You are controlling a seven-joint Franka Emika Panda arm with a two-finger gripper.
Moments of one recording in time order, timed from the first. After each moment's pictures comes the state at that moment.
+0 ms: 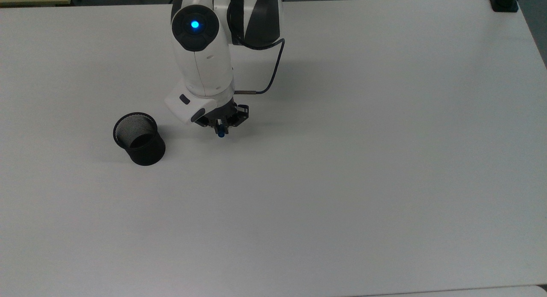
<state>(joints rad) 0.07 0.43 -0.07 -1.70 0.02 2.11 -0.04</state>
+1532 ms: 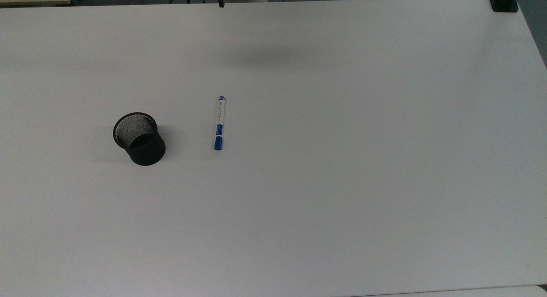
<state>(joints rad) 0.04 -0.07 -0.08 -1.67 0.01 1.65 0.12</state>
